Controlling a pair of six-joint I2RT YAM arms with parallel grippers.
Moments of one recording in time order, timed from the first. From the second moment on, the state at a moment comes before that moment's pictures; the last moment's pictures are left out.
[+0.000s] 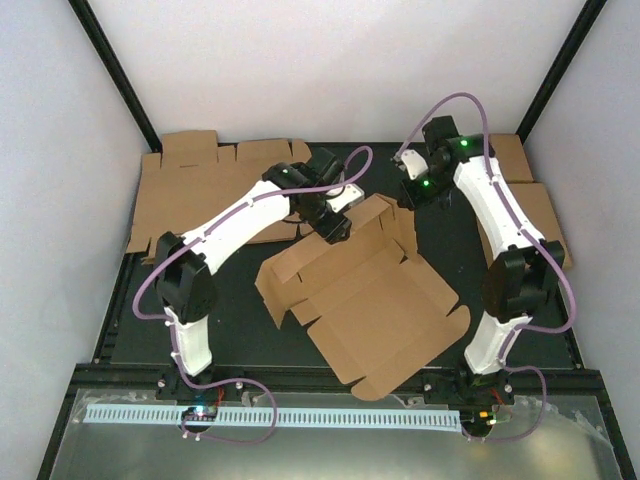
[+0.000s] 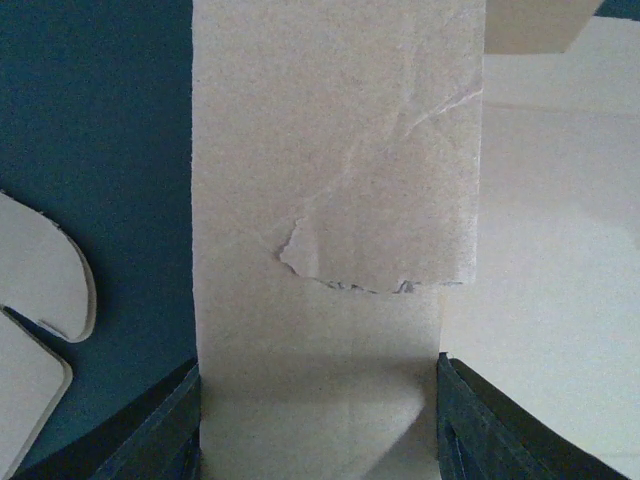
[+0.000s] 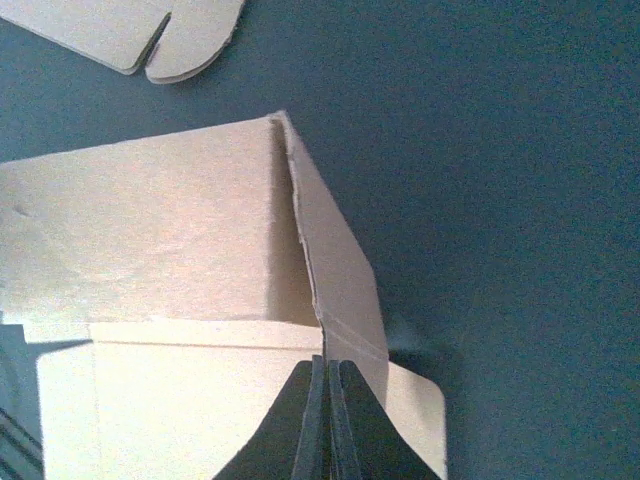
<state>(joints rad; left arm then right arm) -0.70 1.87 1.78 -1.04 0.21 0.12 0.23 1.80 1.80 -1.25 -0.34 -0.25</state>
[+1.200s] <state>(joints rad) -0.91 1.75 1.61 -0.96 0.09 0.12 0.24 1.01 0.75 -0.44 -0.32 0.17</state>
